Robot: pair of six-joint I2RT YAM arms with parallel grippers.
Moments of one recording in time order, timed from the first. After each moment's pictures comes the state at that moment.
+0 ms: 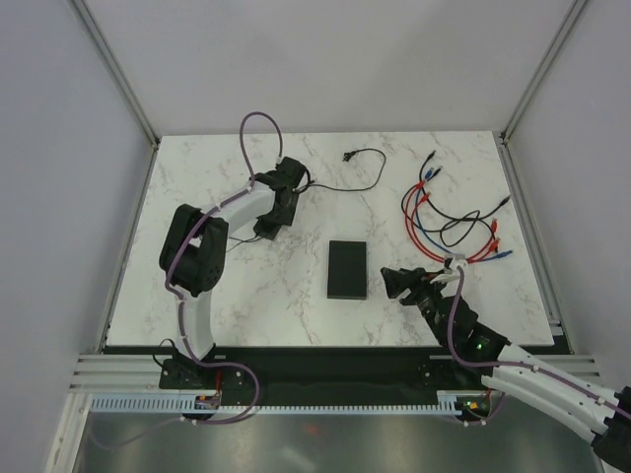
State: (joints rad) left arm -0.49 2.02 1.49 -0.64 -0.39 -0.19; right arm 0.92 0.42 0.05 0.24 0.54 0.70
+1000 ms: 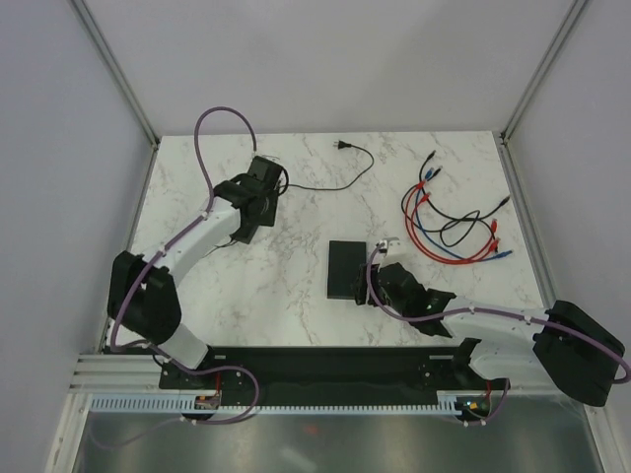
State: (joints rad) left arm -0.46 1.61 1.31 -0.71 -0.36 -0.22; right arm 0.91 1.15 0.35 0.18 0.33 0.65
